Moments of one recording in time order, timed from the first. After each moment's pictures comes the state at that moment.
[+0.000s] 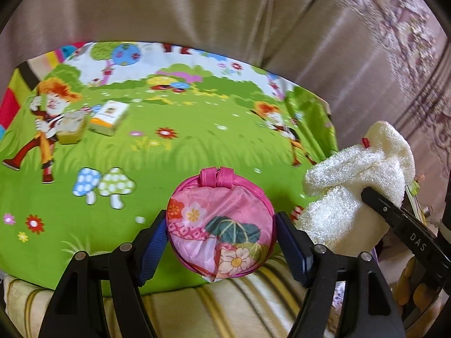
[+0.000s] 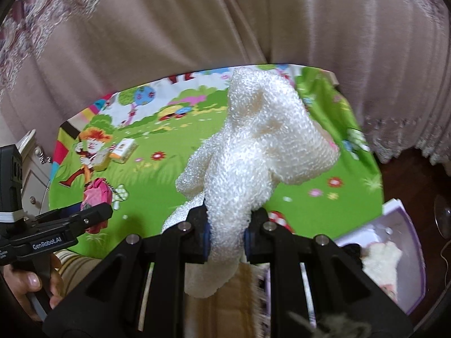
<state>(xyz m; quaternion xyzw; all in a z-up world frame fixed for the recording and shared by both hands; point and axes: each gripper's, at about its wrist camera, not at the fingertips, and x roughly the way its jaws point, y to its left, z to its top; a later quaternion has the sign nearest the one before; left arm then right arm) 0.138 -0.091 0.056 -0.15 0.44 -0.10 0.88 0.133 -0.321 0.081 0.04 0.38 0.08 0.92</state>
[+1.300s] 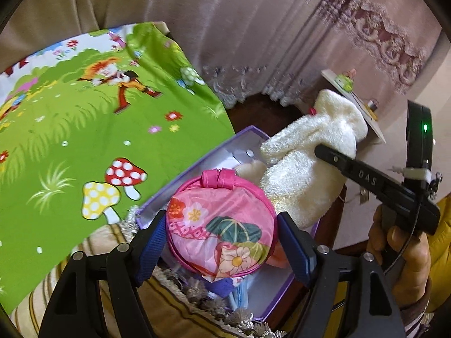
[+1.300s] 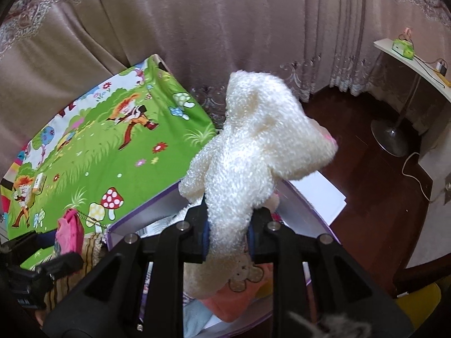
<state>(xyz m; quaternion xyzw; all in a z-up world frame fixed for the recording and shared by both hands) 0.104 -0.331 0.045 -0.01 0.50 -0.34 0.80 0.053 -0.554 0.055 0.14 0.41 -0.14 0.89</state>
